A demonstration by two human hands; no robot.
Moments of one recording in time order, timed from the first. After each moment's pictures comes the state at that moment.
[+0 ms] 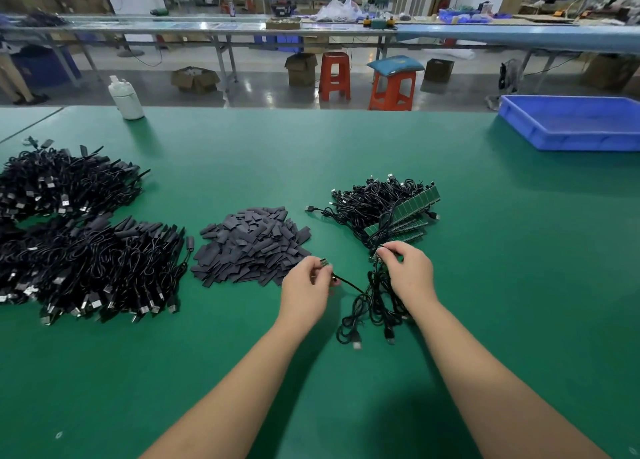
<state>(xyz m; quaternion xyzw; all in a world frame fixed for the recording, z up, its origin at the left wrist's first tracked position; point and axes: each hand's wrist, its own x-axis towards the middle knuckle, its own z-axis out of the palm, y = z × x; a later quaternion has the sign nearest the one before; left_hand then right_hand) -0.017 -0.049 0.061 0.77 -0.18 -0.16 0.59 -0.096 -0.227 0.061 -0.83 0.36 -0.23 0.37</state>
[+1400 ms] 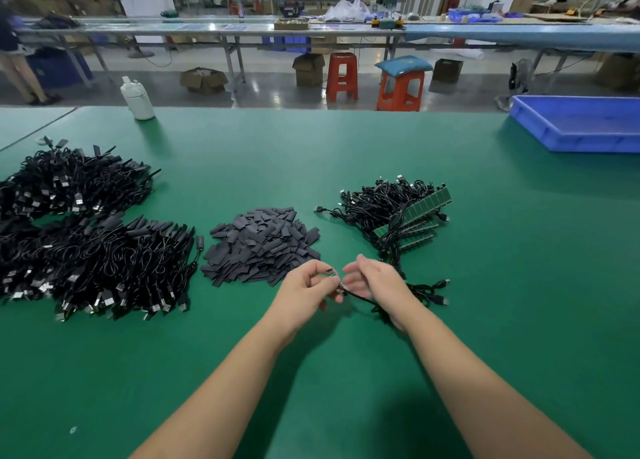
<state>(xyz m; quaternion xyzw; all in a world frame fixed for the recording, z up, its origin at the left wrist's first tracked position) -0.009 -0.020 0.073 0.67 -0.24 -0.29 0.64 -0.078 -0.180 0.058 -0.71 0.27 -0.07 0.64</state>
